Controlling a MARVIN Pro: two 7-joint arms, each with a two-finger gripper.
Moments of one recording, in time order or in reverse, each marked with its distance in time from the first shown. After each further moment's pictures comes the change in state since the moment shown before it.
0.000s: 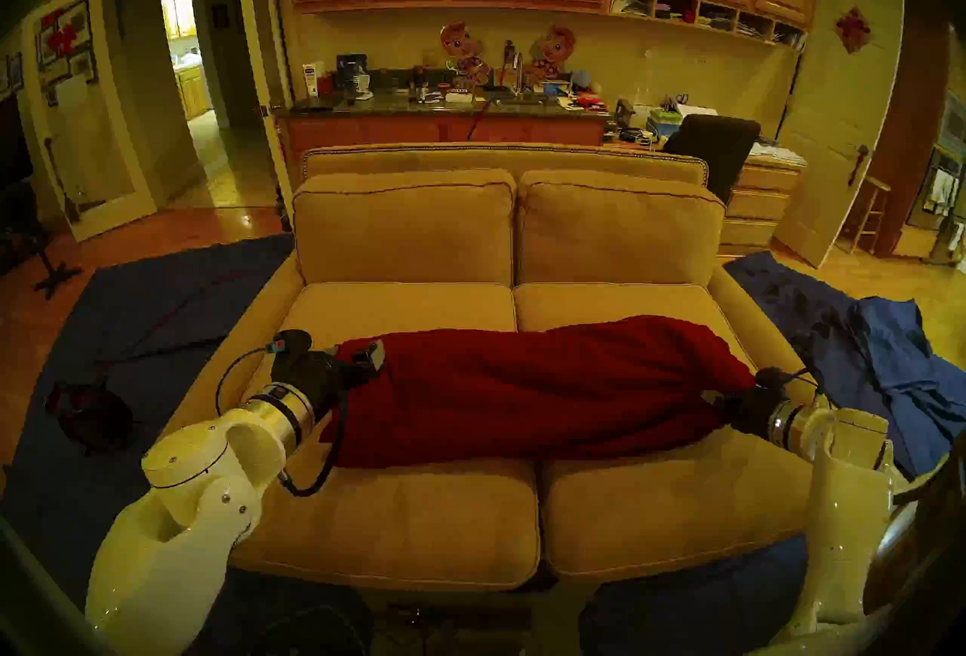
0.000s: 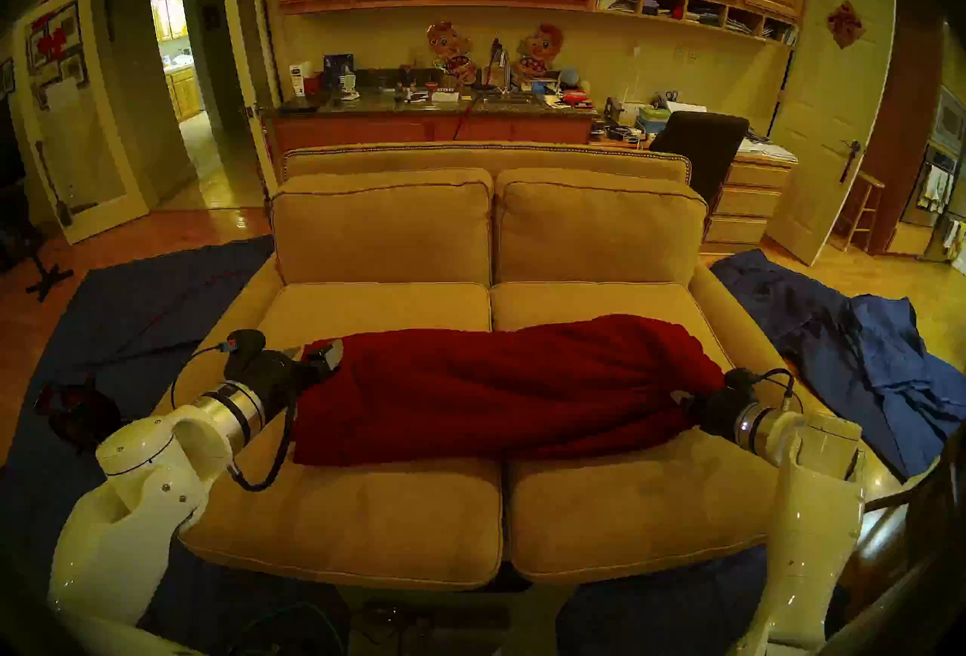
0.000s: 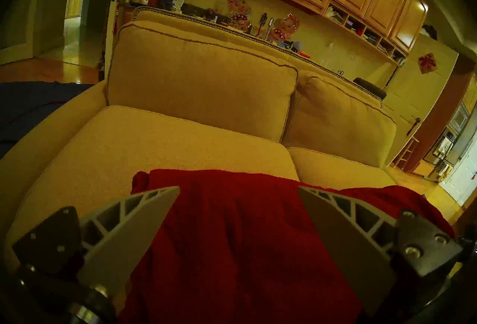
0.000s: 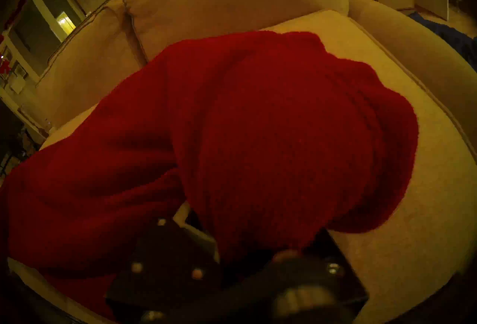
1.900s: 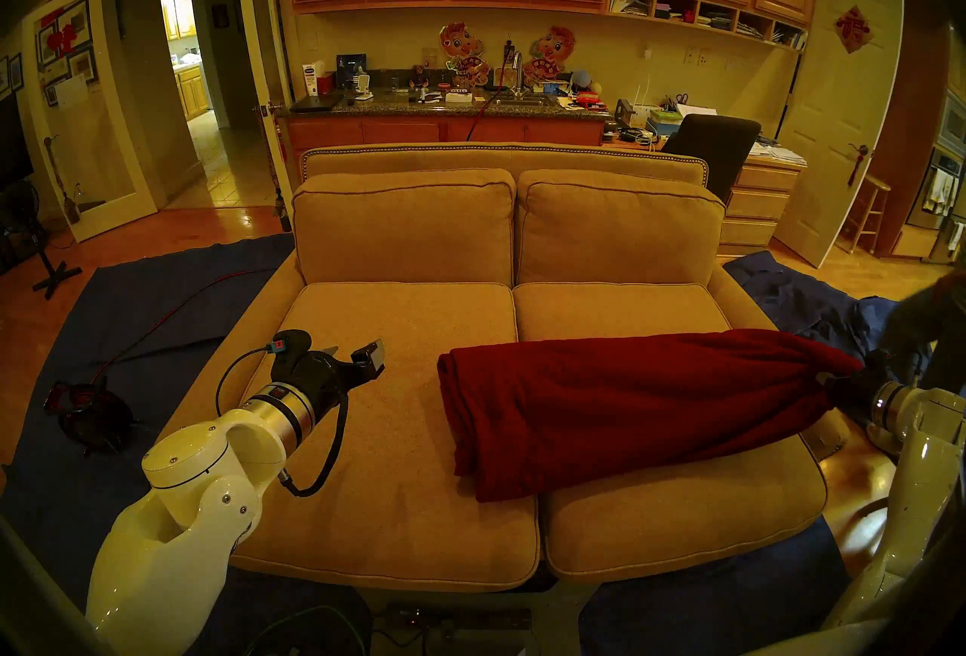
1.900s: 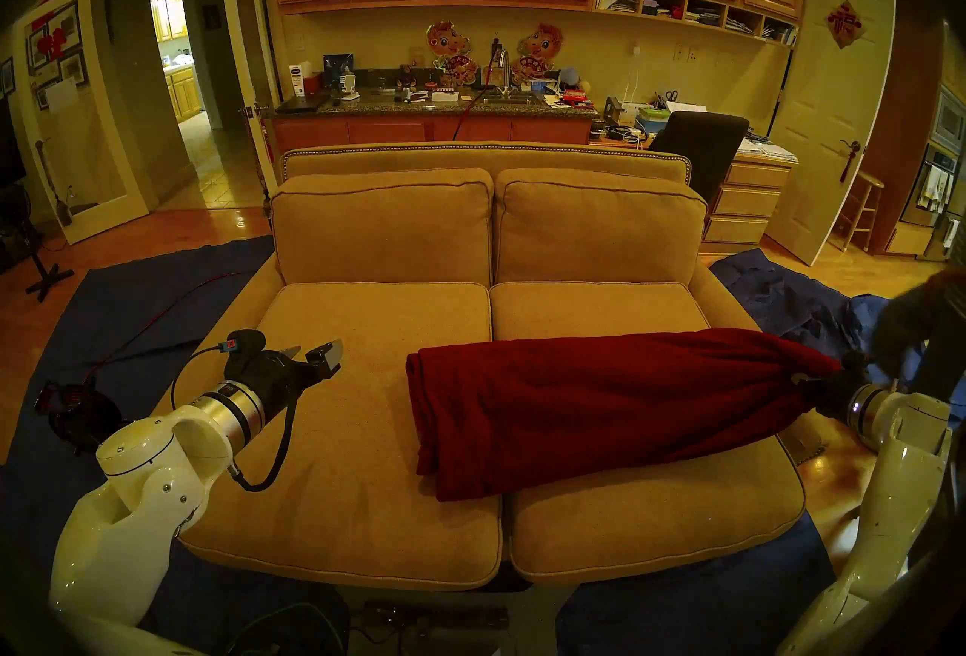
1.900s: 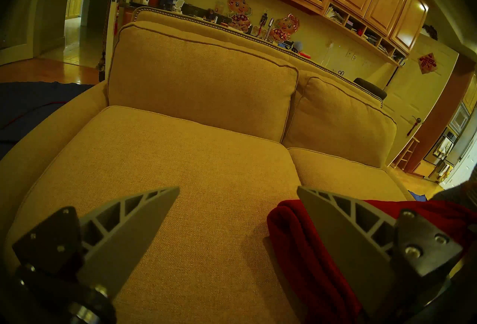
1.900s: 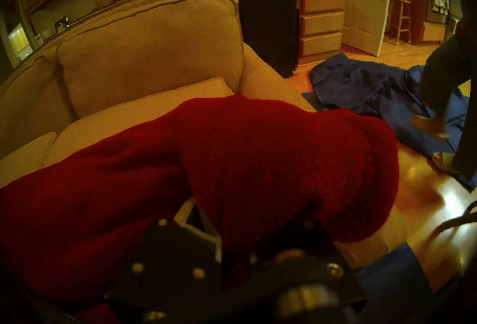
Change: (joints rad) left arm 0.000 -0.006 -0.001 0.000 0.006 0.001 -0.002; right arm 0.047 0.245 0.203 0.148 -0.057 -0.087 0.057
